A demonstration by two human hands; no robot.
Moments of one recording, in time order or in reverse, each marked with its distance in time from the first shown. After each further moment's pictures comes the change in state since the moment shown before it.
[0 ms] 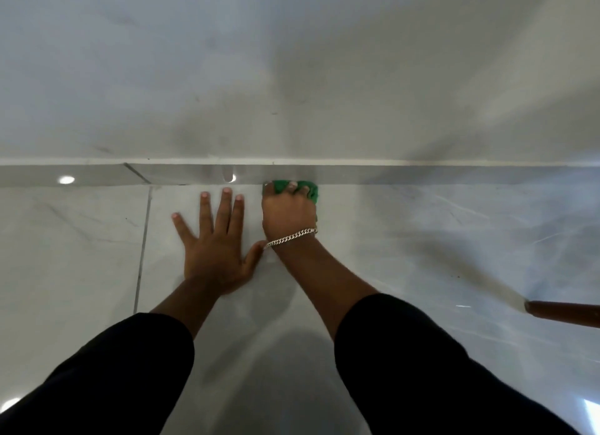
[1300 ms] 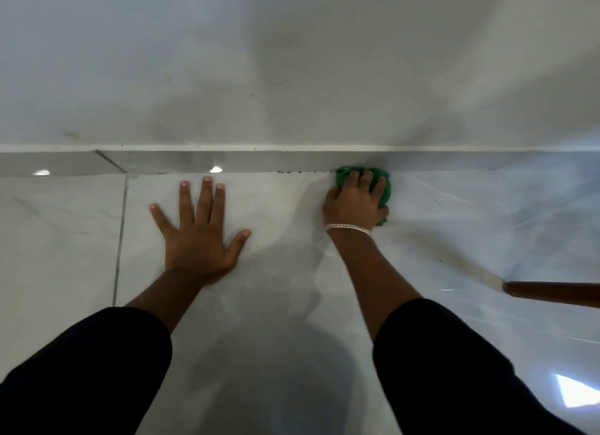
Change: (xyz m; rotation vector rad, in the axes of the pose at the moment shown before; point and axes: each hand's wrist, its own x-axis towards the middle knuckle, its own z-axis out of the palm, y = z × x) left_hand 0.002 0.000 0.001 0.002 0.008 -0.006; right_hand -0.024 0.113 0.016 0.226 0.125 0.591
